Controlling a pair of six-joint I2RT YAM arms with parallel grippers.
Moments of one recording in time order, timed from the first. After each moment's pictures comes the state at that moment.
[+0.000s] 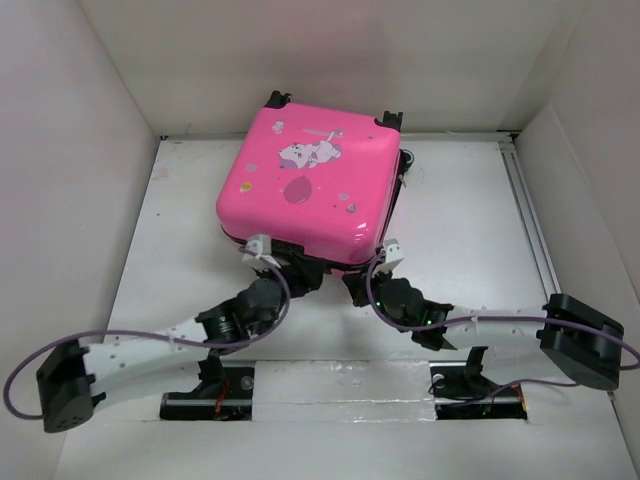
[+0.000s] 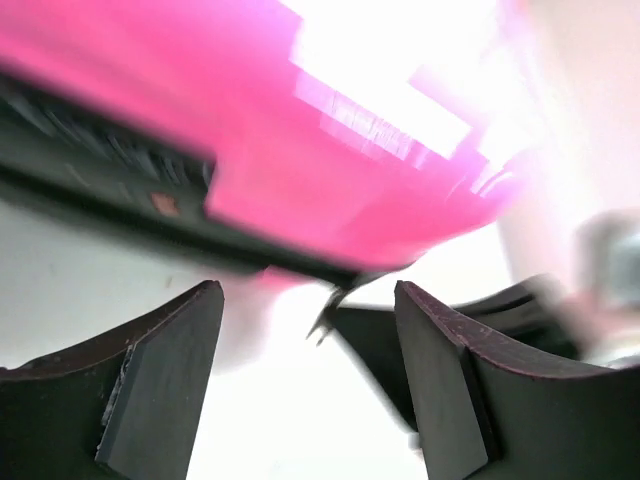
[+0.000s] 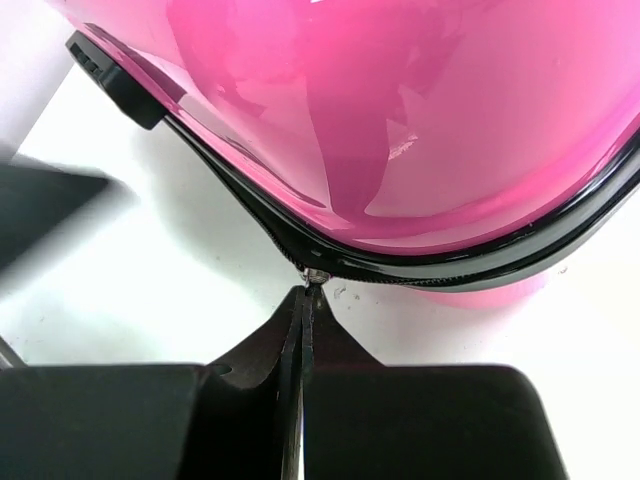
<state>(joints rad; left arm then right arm) -1.10 0.91 0.40 0.21 -0.64 -0.91 1.11 1.24 0.40 0.58 0.47 0.58</state>
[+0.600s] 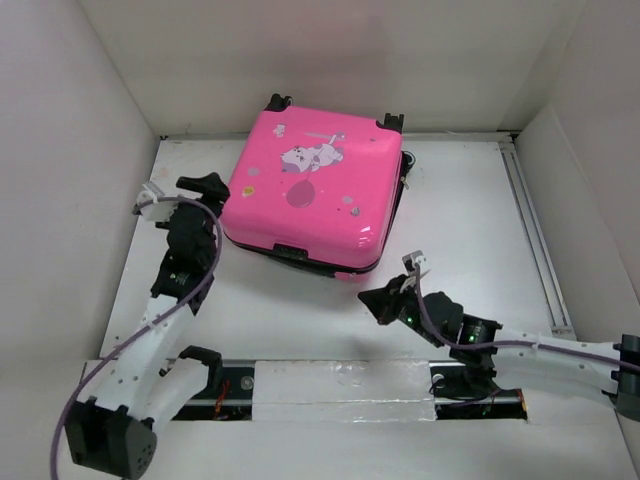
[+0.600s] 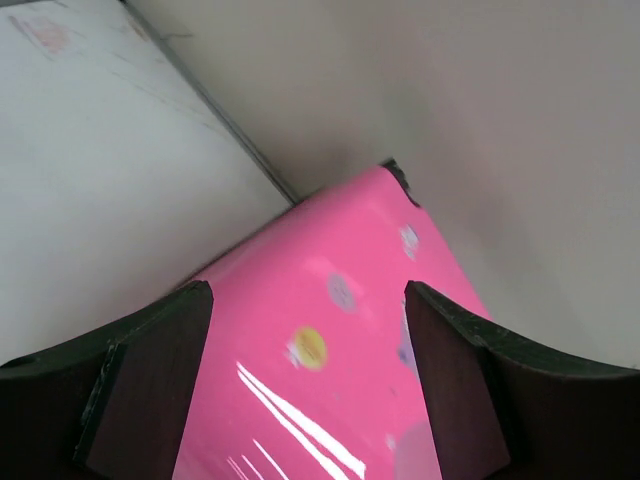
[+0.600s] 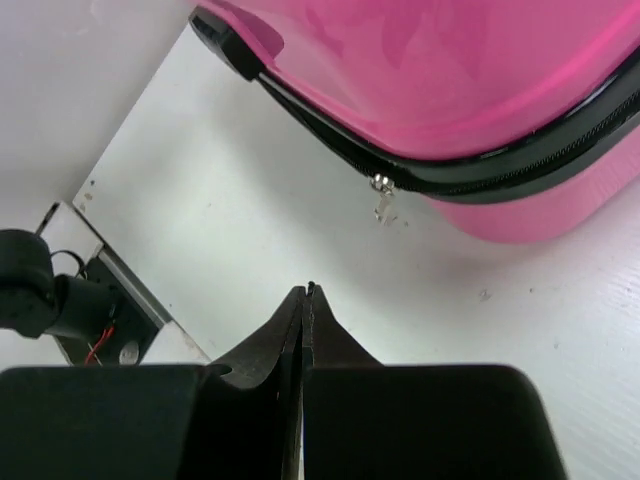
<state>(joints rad) -0.35 0.83 0.71 0.07 -0.63 -0.89 1.15 0.78 0.28 0.30 0.39 0.63</state>
